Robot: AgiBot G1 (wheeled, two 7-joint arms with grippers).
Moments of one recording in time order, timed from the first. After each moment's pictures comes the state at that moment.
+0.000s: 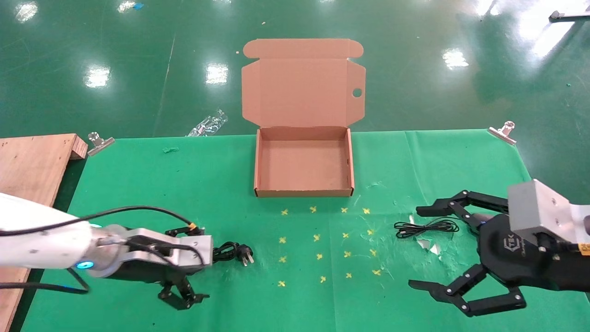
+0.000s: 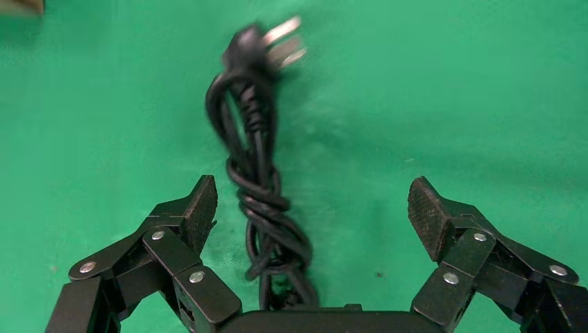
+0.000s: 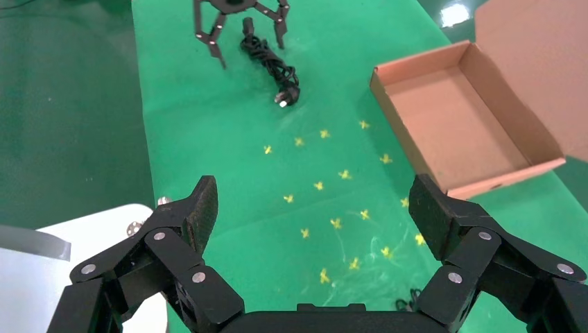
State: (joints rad) left arm -1.30 0.85 0.74 -1.35 1.89 1.37 -0.43; right arm 1.15 -0.43 -0.37 1.36 -1.07 -1.46 0.27
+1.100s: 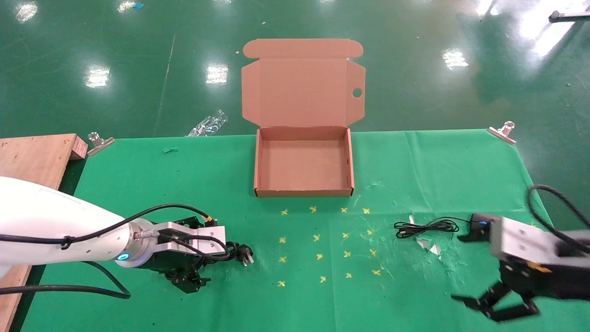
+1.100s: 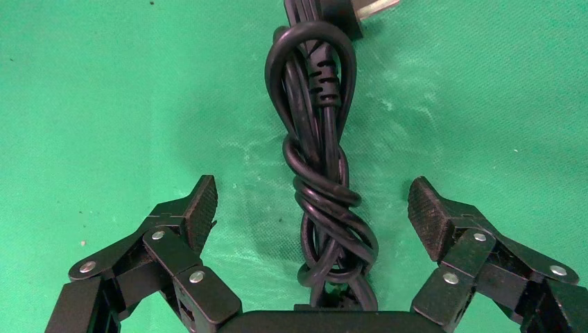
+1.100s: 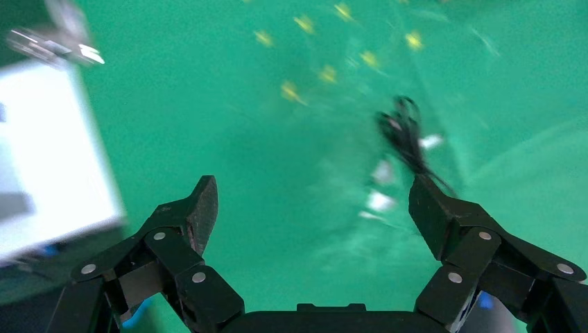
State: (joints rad) left arm -1.30 0.97 0.82 -1.34 2.16 1.33 -0.62; right arm 1.19 -0.48 -0.50 1.31 -1.47 -1.38 0.29
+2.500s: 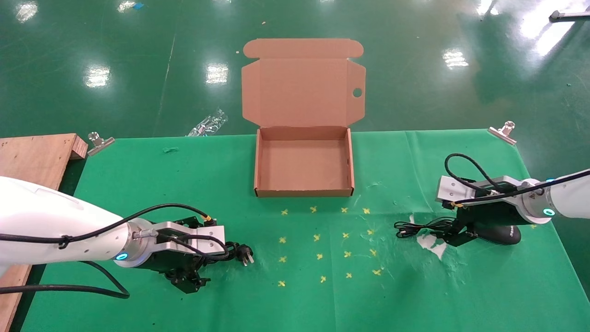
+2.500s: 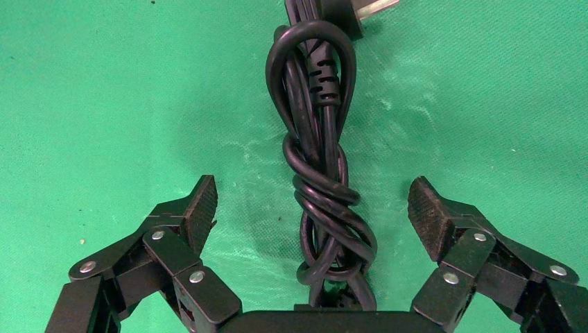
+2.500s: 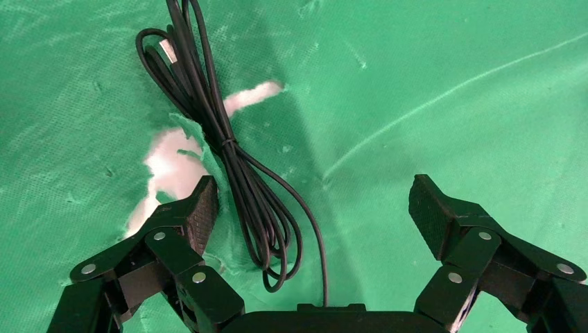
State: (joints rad) left arm -1.30 0.97 0.82 -1.34 2.16 1.33 -0.62; right arm 1.61 -1.04 -0.64 0.15 -1.84 -1.09 -0.34
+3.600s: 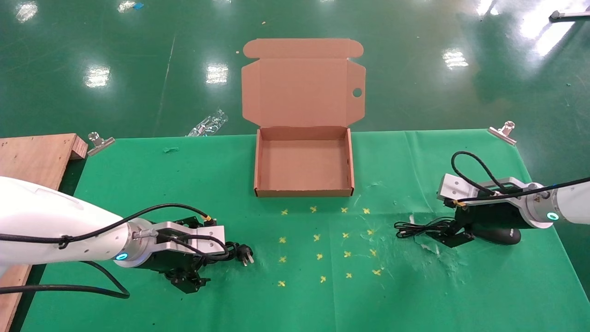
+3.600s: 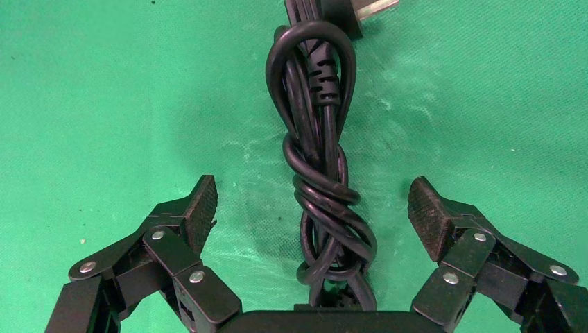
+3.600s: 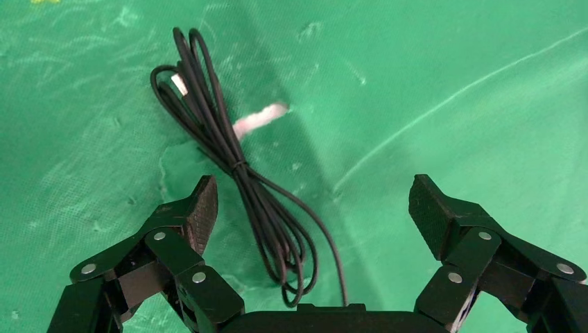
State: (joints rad) left arm -1.30 0.97 0.82 -1.34 2.16 1.33 -0.62; right arm 1.65 -1.05 -0.60 0.00 -1.78 -1.09 -0.41
